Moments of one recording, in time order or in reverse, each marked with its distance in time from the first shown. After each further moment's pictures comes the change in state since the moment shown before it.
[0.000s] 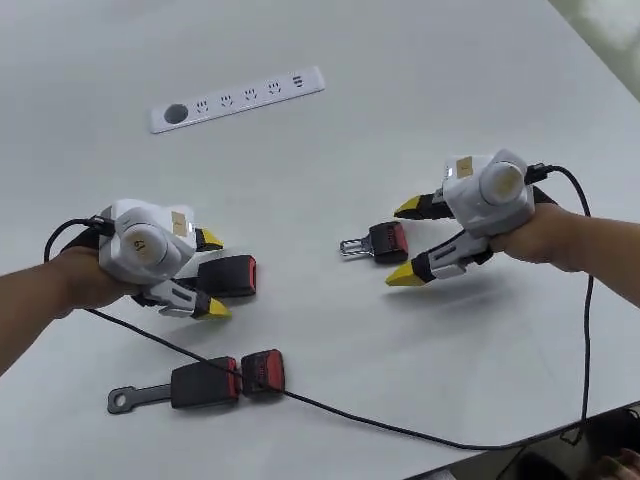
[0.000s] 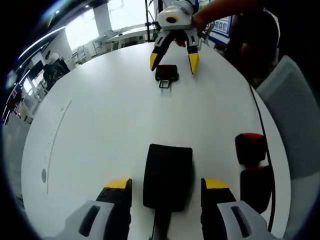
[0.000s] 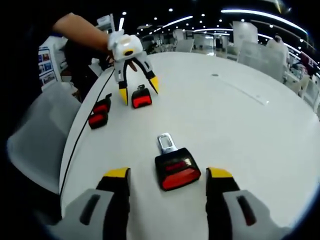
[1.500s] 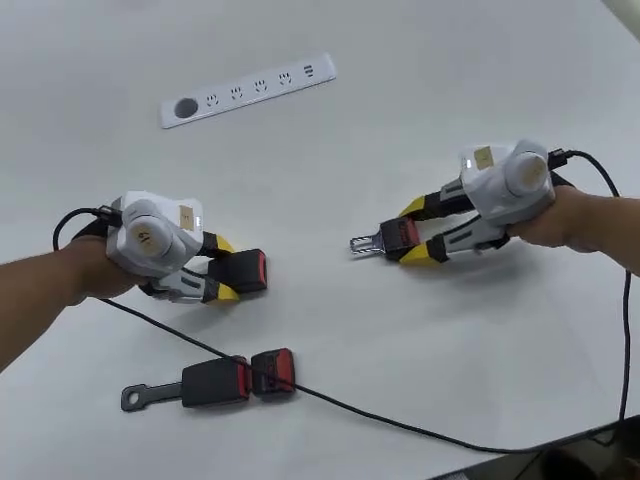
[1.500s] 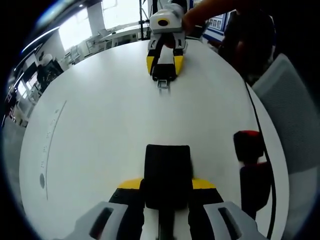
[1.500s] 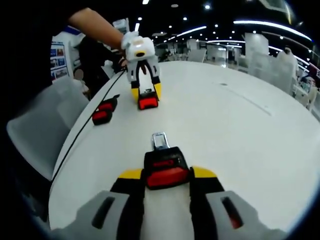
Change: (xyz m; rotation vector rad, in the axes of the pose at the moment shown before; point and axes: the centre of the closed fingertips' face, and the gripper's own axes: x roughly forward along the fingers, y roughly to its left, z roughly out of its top) left arm 0.002 0.003 0.001 0.036 0.034 -0.044; right arm 0.011 -0.006 -0.001 -0.089 -0.099 0.075
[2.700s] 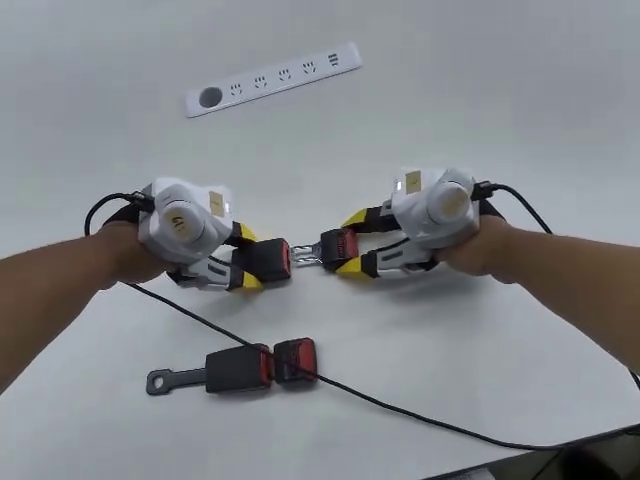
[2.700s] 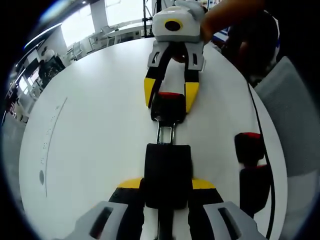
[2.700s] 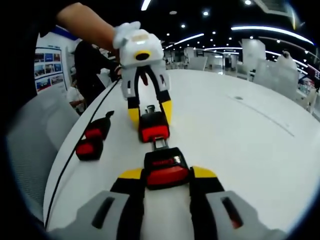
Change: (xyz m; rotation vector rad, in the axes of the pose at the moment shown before) left arm 0.001 -0.003 -0.003 -0.026 0.017 0.008; right arm 0.096 0.023 0.065 0.007 -0.072 -0.034
